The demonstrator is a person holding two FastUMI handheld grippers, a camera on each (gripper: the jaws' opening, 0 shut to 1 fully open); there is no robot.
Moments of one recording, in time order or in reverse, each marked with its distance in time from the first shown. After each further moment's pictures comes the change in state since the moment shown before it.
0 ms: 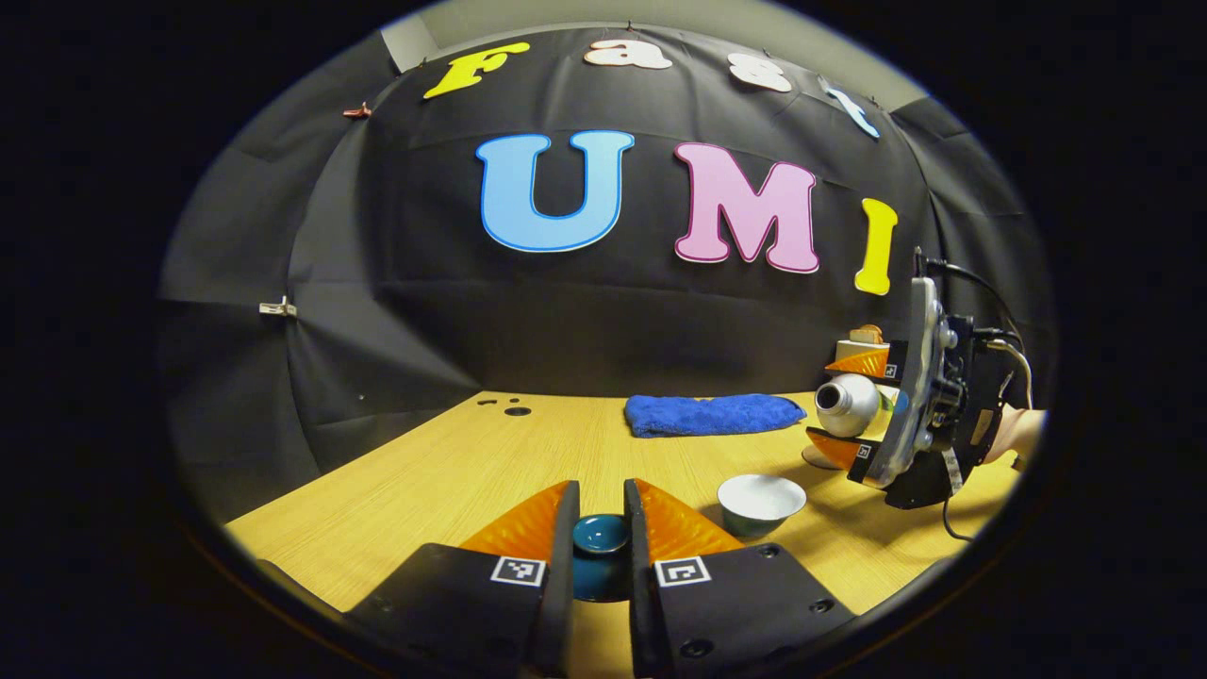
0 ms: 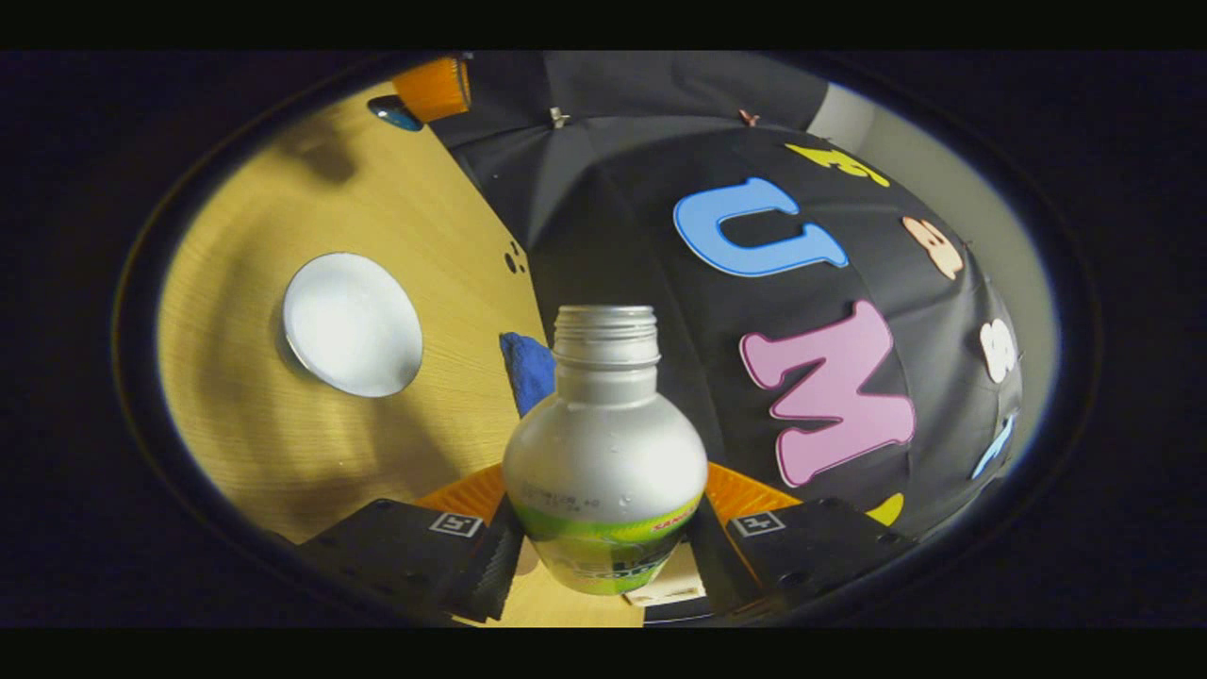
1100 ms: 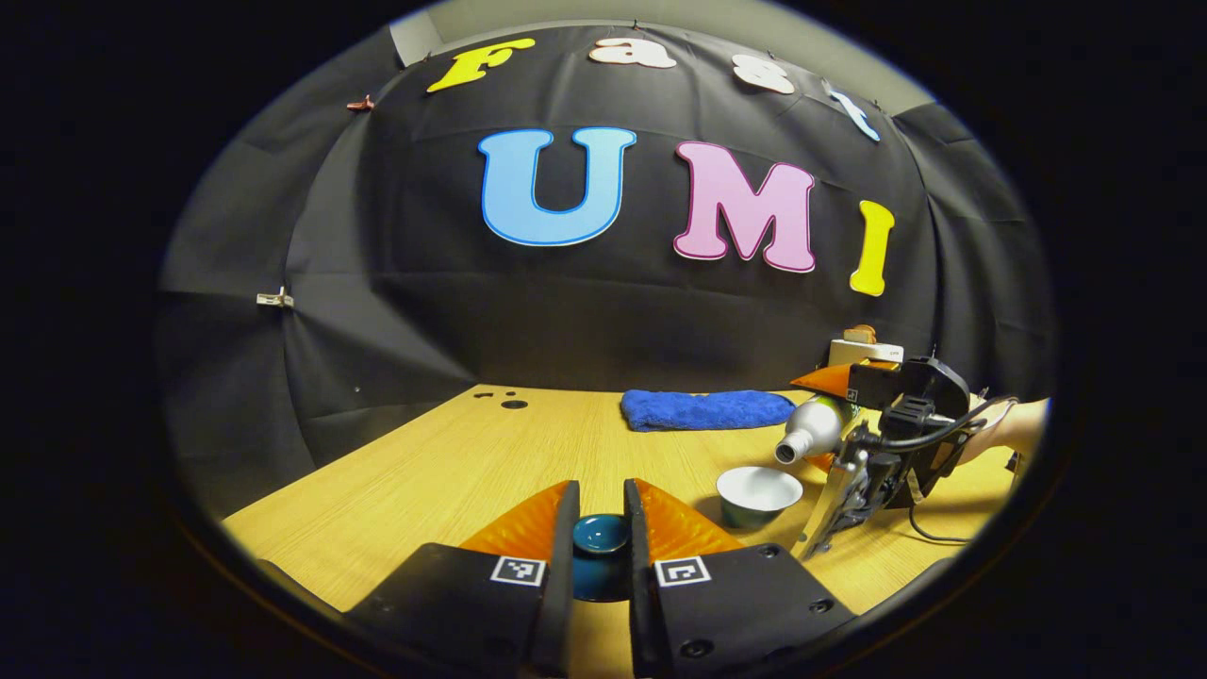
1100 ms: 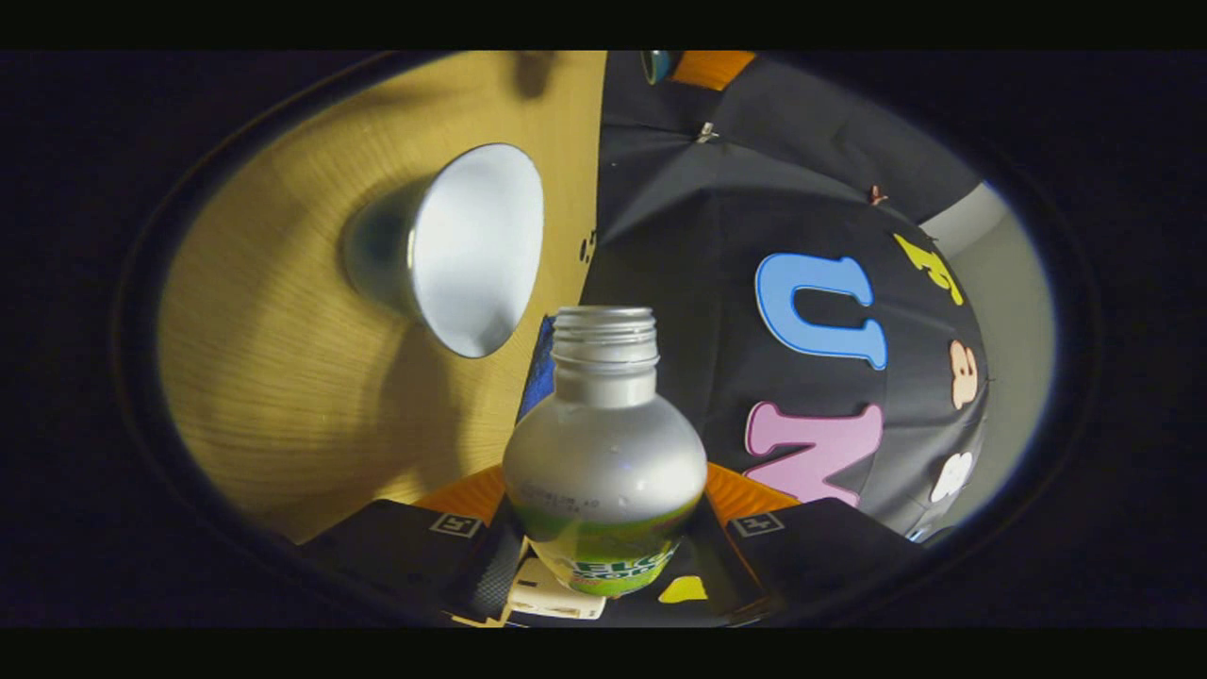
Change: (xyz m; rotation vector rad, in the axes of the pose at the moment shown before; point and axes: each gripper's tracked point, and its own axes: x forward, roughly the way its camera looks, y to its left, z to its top) left arm -0.007 0.003 -0.002 -0.010 0.008 -0.017; right arm 0.019 0.028 0.005 -0.449 -0.063 -0.005
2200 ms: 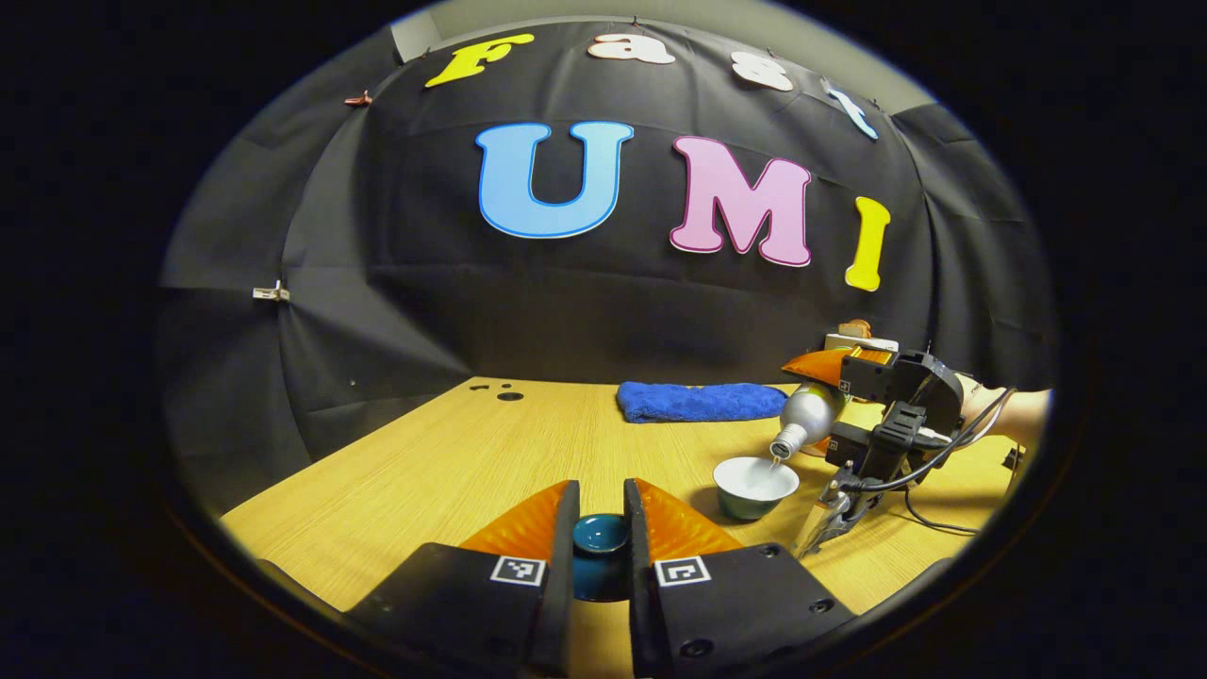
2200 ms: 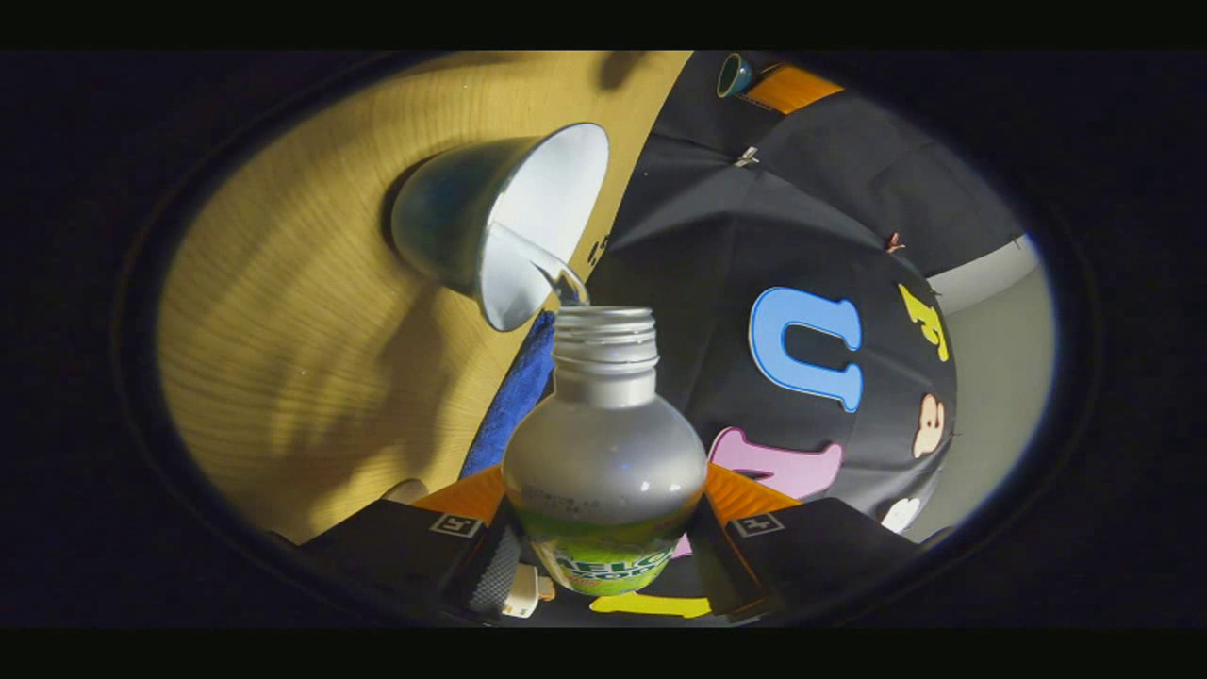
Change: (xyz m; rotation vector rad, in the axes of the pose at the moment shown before) left arm -0.004 -0.003 -0.006 -0.001 0.017 -0.020; right arm 0.006 -0.014 -0.004 -0.155 -0.029 -0.066
